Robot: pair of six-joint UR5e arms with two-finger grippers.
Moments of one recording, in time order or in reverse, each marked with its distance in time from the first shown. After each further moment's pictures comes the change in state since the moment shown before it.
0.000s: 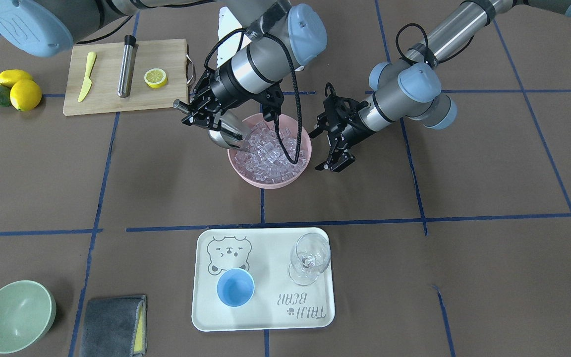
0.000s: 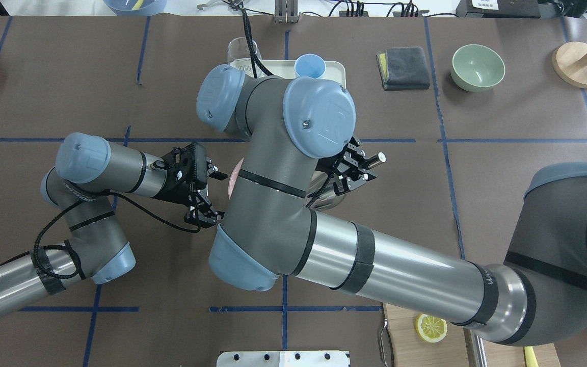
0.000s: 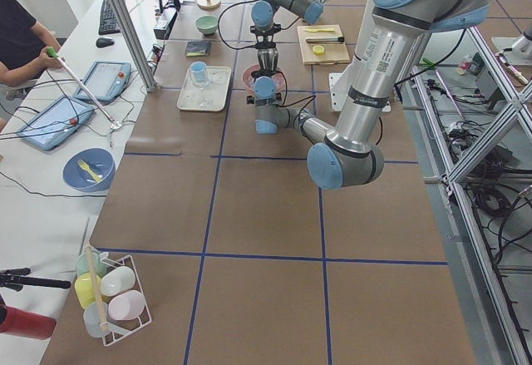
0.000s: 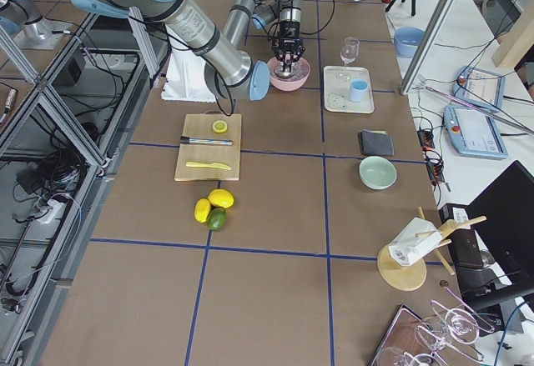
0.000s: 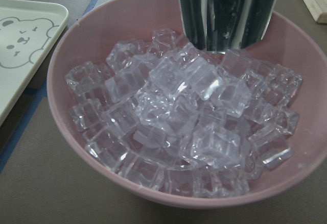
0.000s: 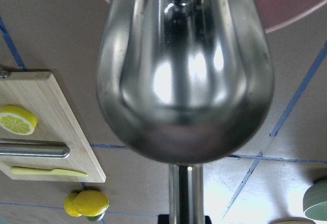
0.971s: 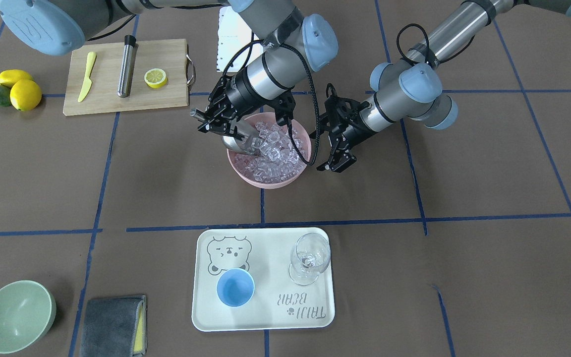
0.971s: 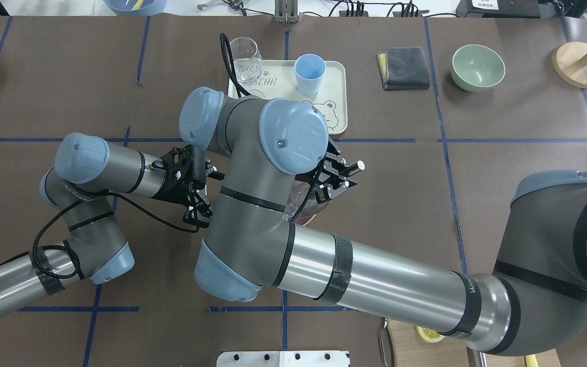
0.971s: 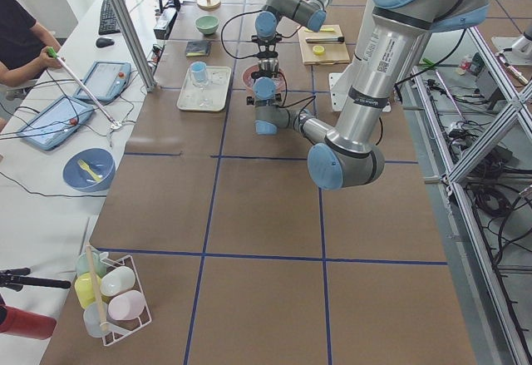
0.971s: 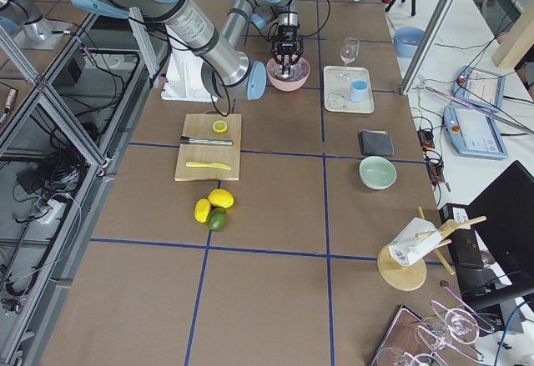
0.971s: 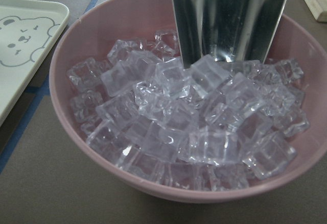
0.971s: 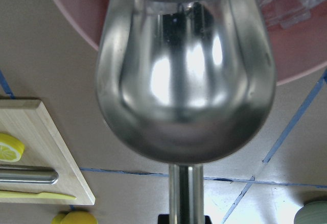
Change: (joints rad) left arm -0.001 0.004 0.001 -0.001 0.000 0.001; right arm -0.037 -0.021 -0.028 0.108 -0.027 0.029
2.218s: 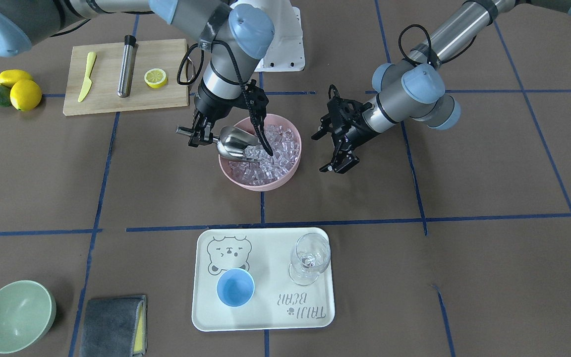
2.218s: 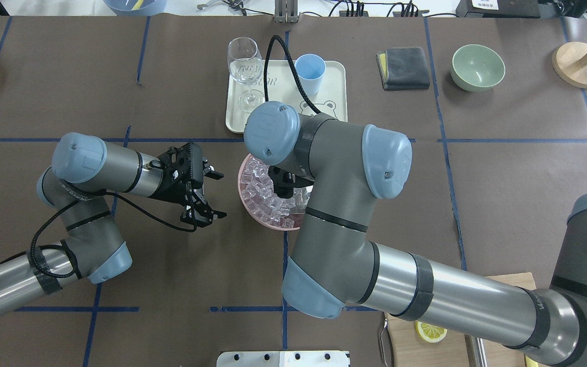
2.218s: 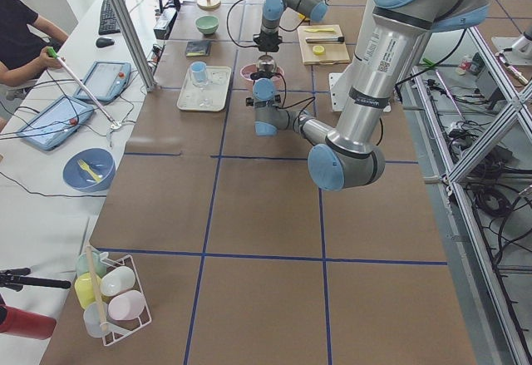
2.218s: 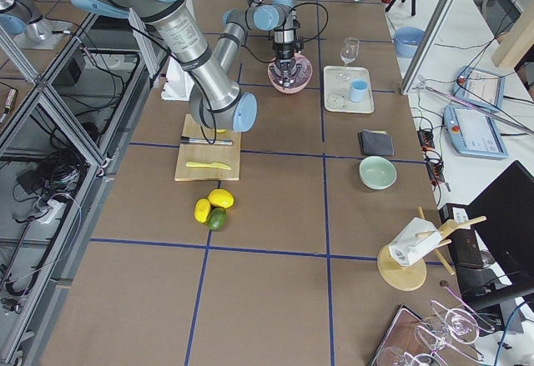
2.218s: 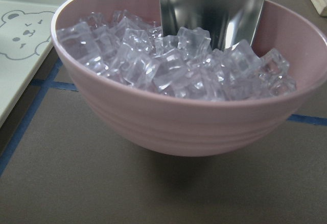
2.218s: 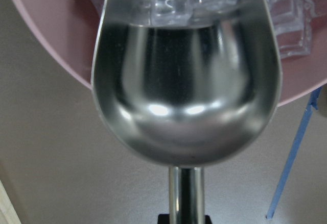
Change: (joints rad) left arm -0.006 0.007 0.000 0.000 0.000 0.004; right arm 0.024 -0.301 0.290 0.345 0.071 0.078
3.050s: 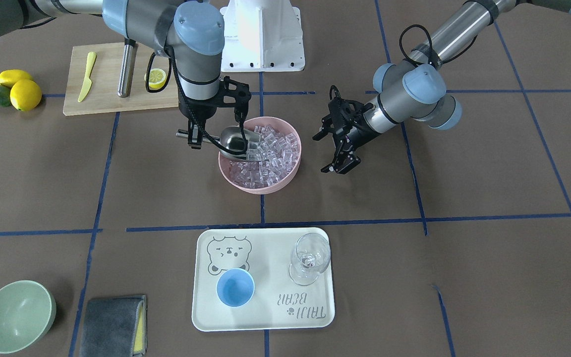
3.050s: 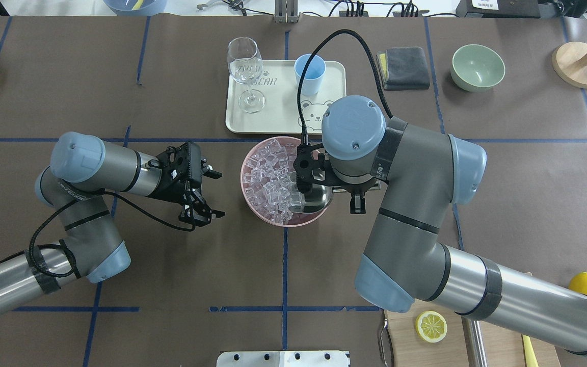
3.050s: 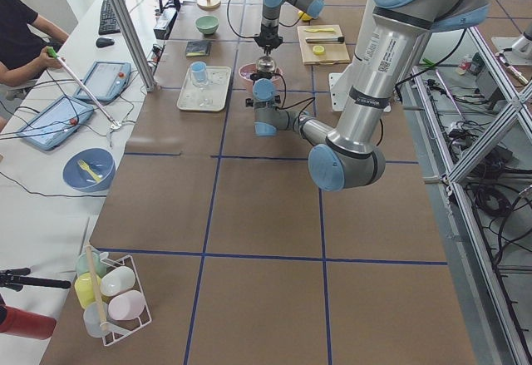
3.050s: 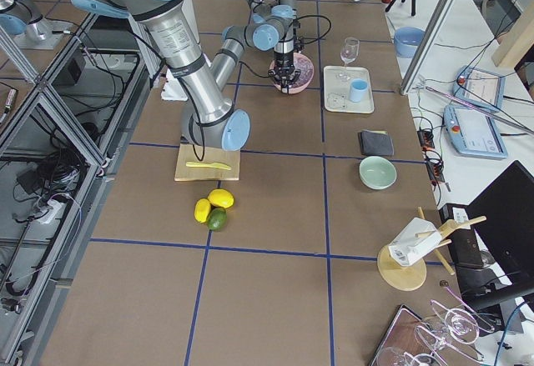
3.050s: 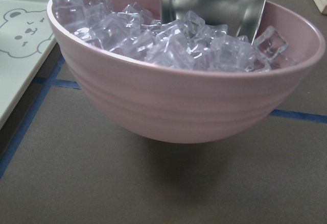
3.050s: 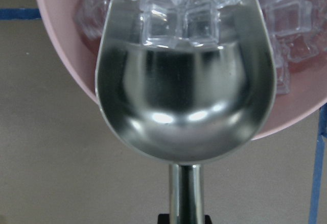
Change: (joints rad) left arm -0.003 0.004 0.000 0.002 0.000 0.002; right arm 0.038 -0.150 0.075 0.301 0.154 0.074
